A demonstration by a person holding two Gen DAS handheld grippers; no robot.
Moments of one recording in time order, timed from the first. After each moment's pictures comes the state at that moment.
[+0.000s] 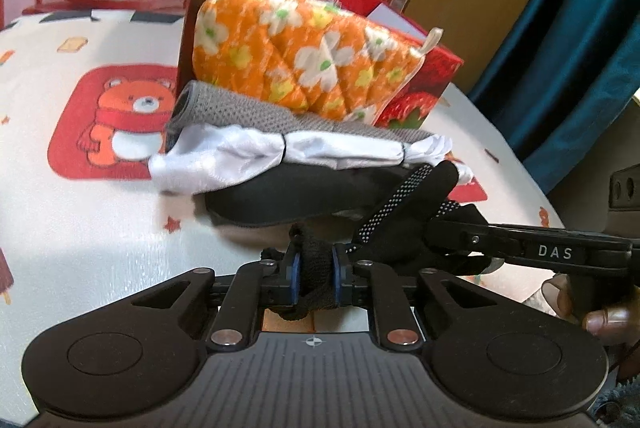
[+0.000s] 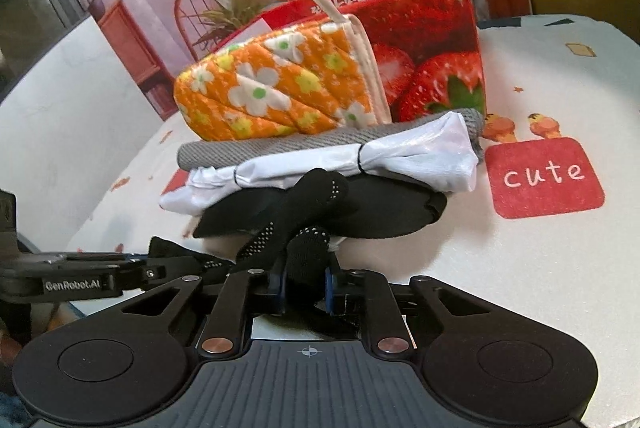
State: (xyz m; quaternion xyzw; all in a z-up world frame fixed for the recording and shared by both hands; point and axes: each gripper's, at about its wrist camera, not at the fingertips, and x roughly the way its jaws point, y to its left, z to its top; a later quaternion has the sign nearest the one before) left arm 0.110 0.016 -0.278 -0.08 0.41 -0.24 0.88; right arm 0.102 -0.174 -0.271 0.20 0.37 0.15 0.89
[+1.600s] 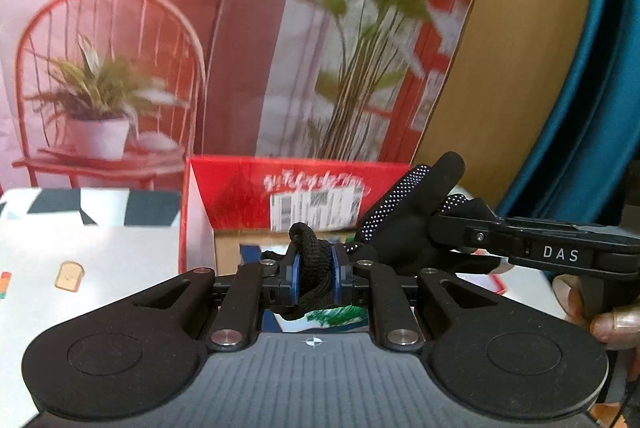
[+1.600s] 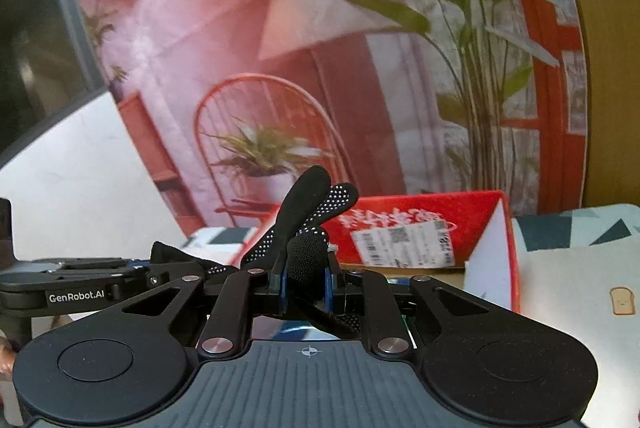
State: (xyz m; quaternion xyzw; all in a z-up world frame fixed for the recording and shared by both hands) left arm 0.289 -0.023 -0.147 -0.04 0.33 -0.21 0.92; right arm 0.299 -0.209 -0.134 0.15 0.27 0.17 0.93
